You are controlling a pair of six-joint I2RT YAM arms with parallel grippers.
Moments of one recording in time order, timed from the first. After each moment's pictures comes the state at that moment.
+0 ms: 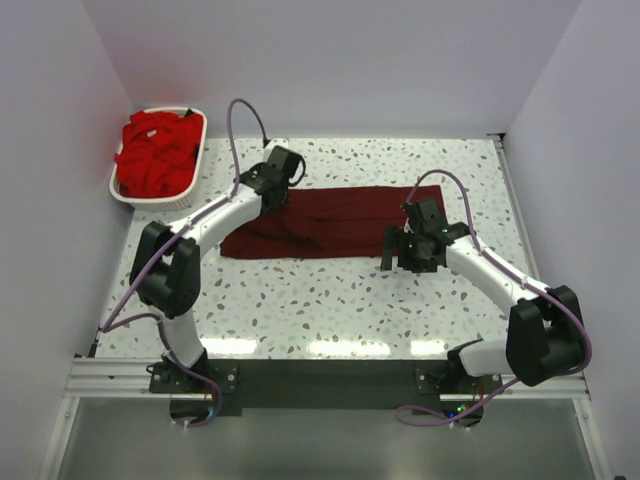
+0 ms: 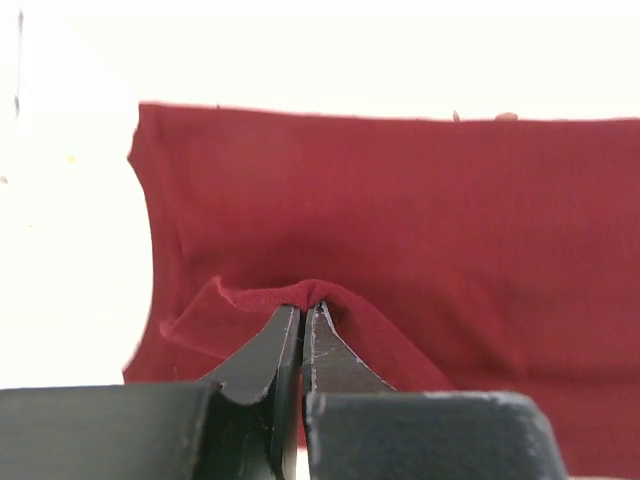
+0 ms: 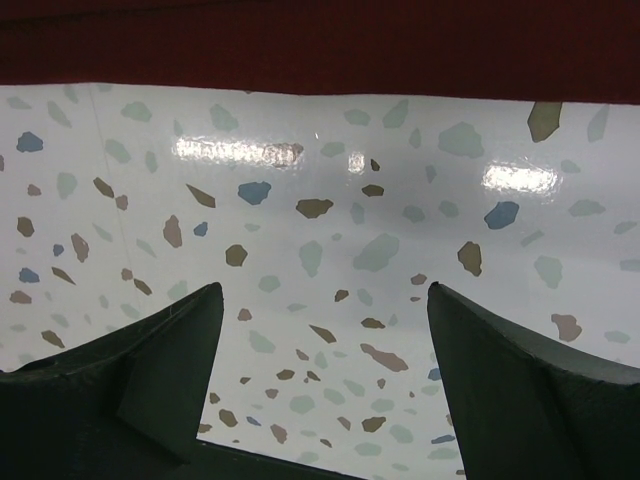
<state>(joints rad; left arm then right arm) -0.52 1.80 1.42 -0.50 -0.51 -0.38 0.37 1.35 0.87 -0.62 -0.04 0.40</state>
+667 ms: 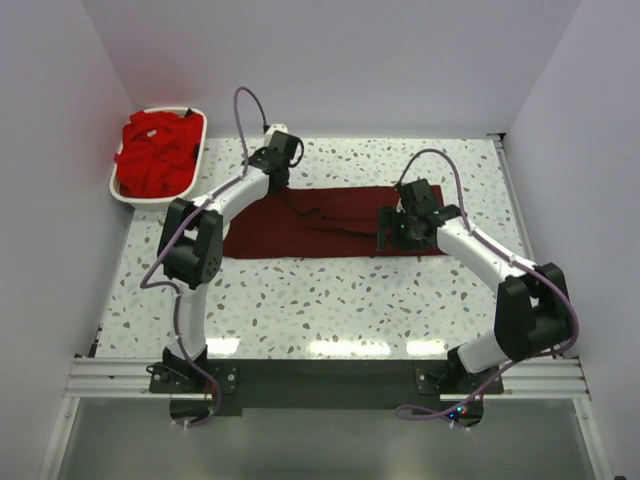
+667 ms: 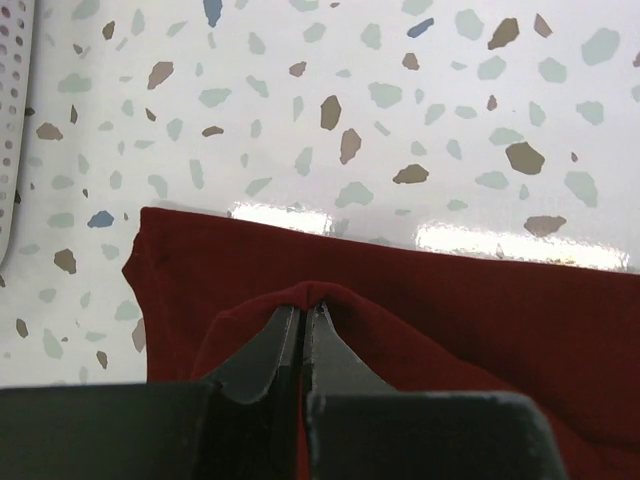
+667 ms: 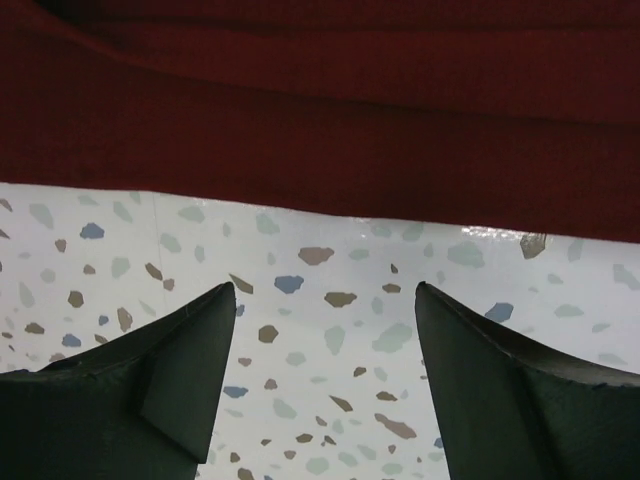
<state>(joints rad) -0.42 2.10 1.69 -0.42 -0.54 -0.29 0.37 1.48 1.02 -0.56 -0.02 0.37</state>
